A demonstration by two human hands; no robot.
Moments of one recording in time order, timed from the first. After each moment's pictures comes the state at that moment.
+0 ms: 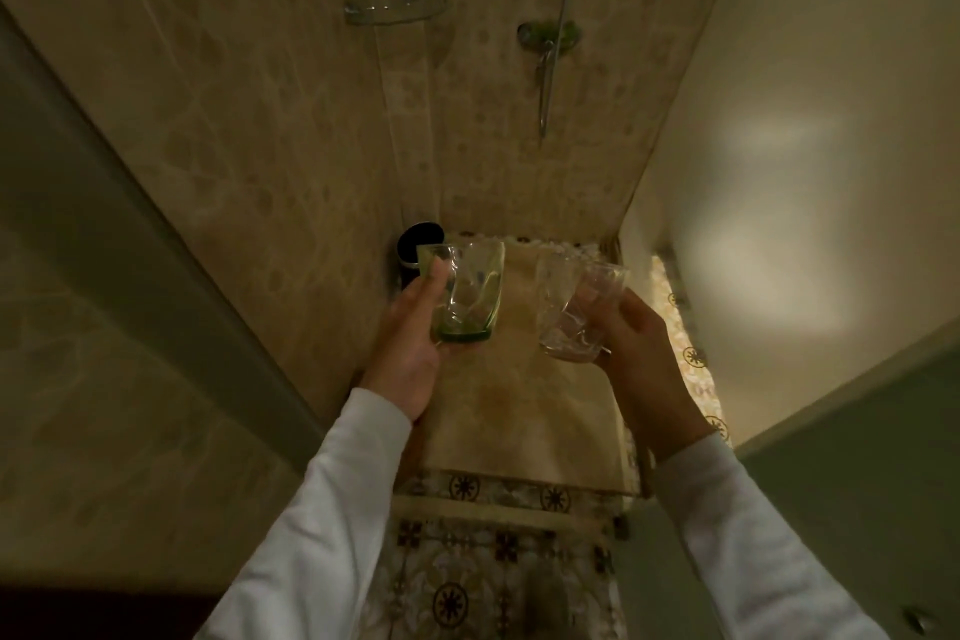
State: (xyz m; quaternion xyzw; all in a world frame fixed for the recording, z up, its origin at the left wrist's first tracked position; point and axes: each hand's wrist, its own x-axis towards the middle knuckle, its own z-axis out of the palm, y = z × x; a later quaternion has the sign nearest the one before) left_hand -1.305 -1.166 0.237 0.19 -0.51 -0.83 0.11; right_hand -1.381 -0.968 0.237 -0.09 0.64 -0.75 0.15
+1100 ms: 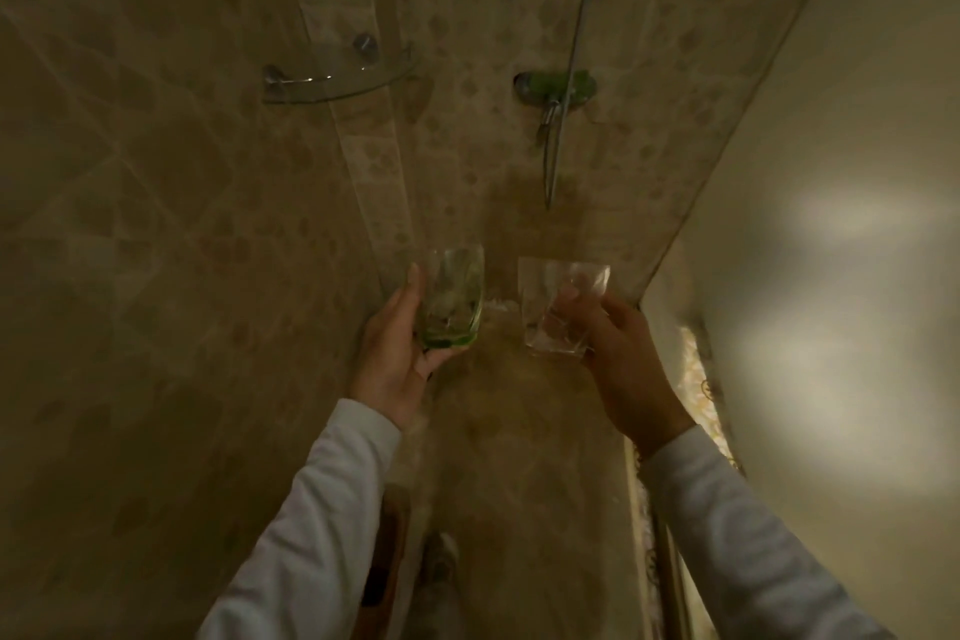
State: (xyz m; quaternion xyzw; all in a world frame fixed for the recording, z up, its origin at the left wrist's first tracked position) left_hand -1.733 -1.300 0.224 0.24 -0.48 -0.83 0.12; right_hand -1.824 -1.106 0.221 -0.12 0.65 -0.73 0.19
